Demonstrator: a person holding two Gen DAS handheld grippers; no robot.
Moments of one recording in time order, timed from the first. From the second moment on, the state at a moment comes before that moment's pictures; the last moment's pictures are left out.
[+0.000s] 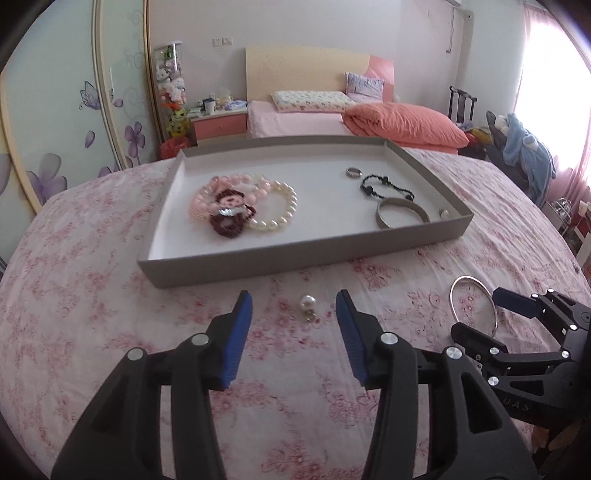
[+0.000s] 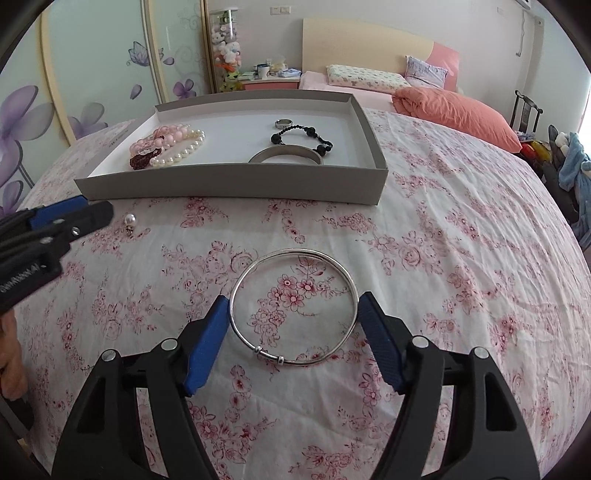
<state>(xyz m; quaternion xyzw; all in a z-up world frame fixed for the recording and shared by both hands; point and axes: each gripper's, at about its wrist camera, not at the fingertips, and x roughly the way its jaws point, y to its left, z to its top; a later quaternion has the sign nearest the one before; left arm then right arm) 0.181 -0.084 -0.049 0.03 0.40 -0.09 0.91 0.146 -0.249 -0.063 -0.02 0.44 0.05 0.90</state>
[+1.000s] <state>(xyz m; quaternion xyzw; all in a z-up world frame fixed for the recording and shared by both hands) 0.176 -0.044 -0.071 0.05 0.43 -0.04 0.90 0.144 -0.239 -0.063 -0.03 0.44 0.07 0.90</state>
